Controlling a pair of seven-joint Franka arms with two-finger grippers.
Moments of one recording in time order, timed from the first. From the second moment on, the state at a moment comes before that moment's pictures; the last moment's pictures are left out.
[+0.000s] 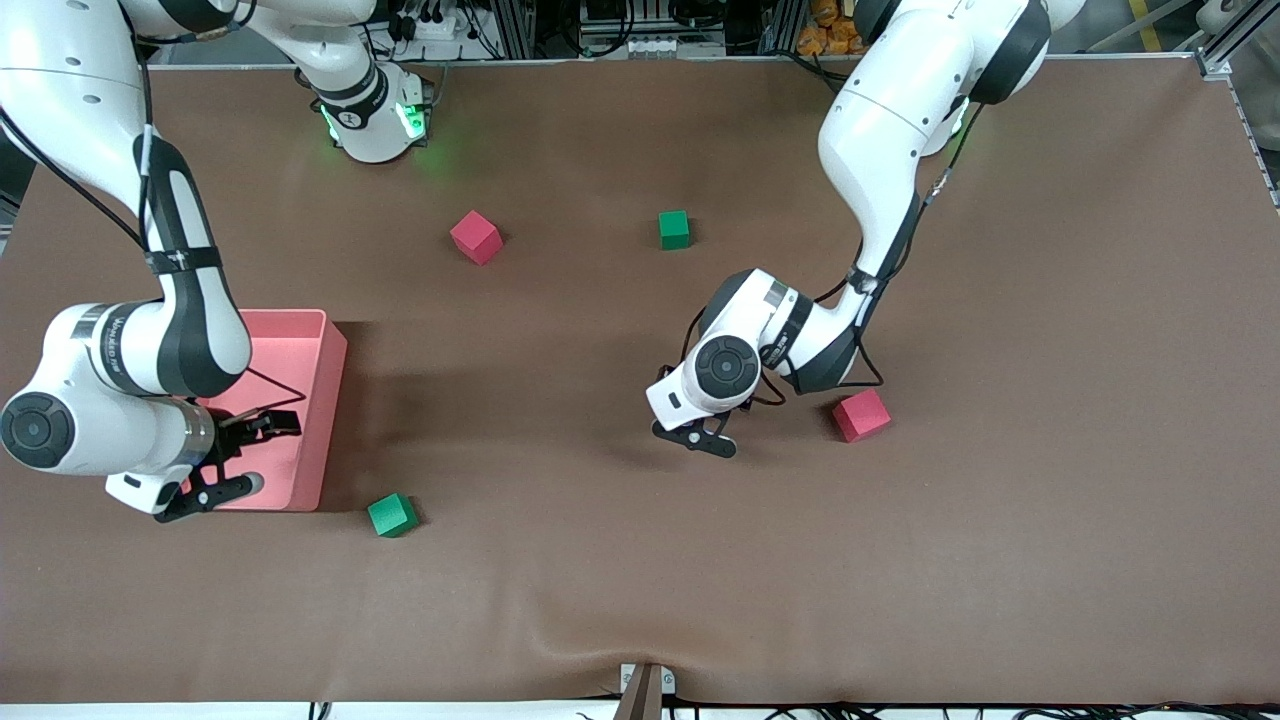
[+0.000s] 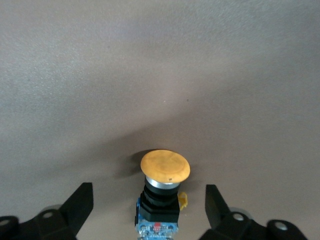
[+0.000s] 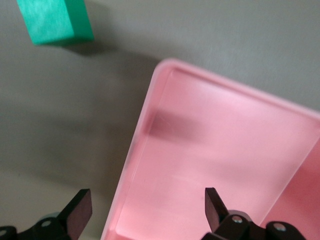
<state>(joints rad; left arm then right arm) -0.59 0.90 -0.06 -1.30 -0.10 2.03 -0.28 -0.08 0.56 0.05 -1.56 -0.03 1.92 -0.35</state>
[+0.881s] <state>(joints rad) -0.60 0.92 -0.06 -1.30 -0.10 2.05 -0.28 -0.01 0.09 0.06 -1.87 -0.03 1.78 -0.22</state>
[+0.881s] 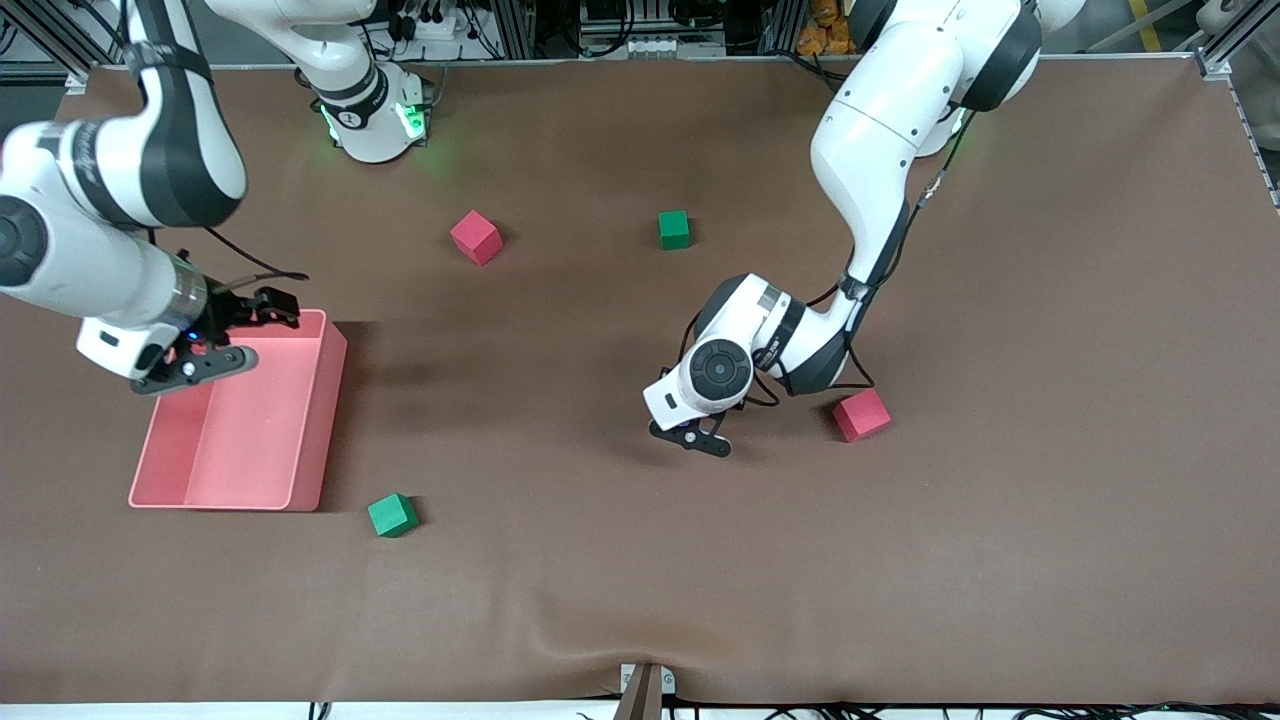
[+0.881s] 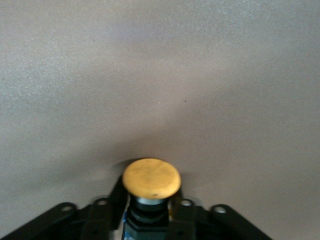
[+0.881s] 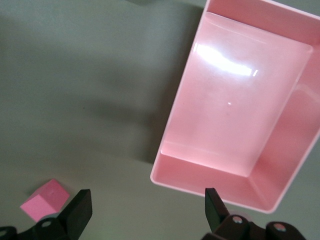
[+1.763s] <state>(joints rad) -0.71 0.84 -0.01 -1.25 -0.09 2.09 -0.58 -0.04 0.00 -0.05 -1.58 -0.03 1.46 -0.22</state>
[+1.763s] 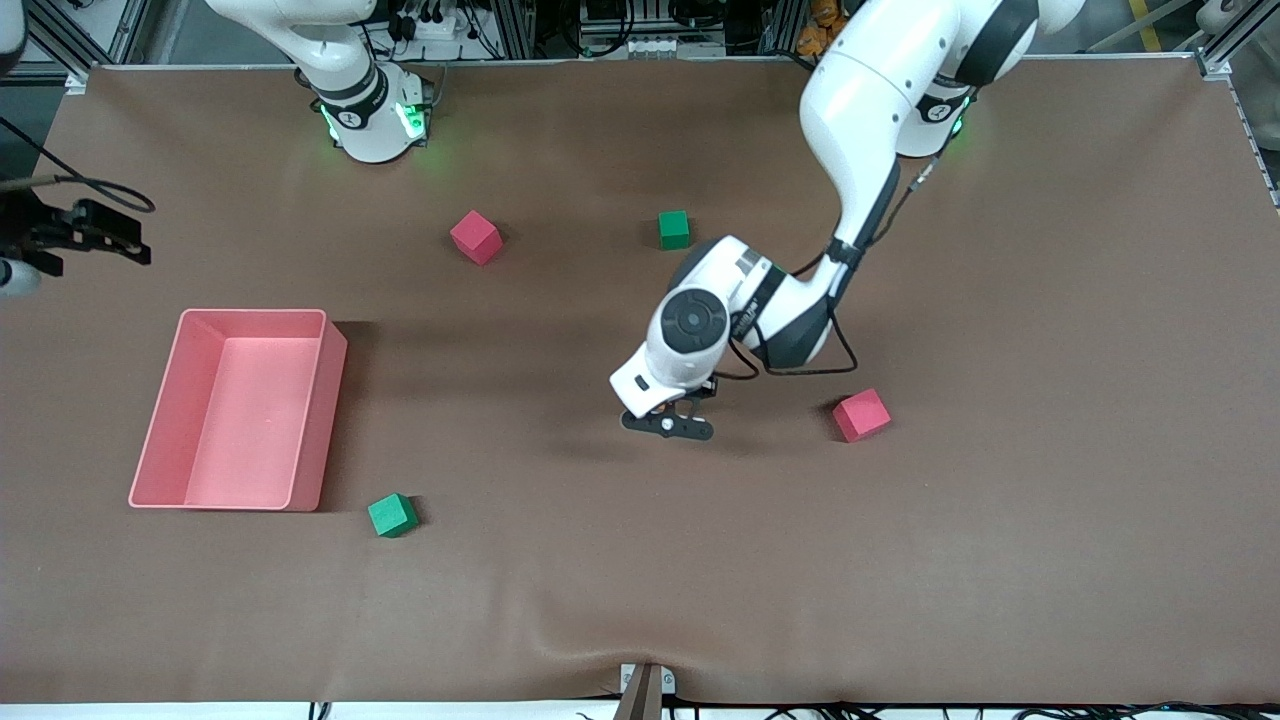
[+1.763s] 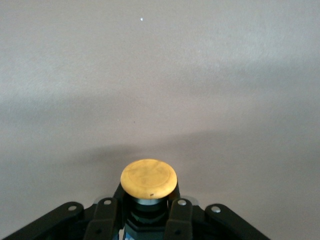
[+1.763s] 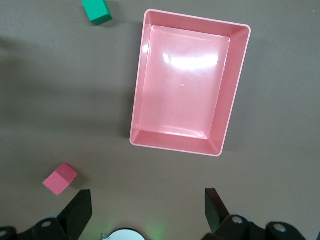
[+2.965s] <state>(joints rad) -1.27 0.88 0.32 -1.29 0.49 1.97 -1.84 -0.01 -0.08 -0.07 -1.58 -0.02 1.45 -0.04</state>
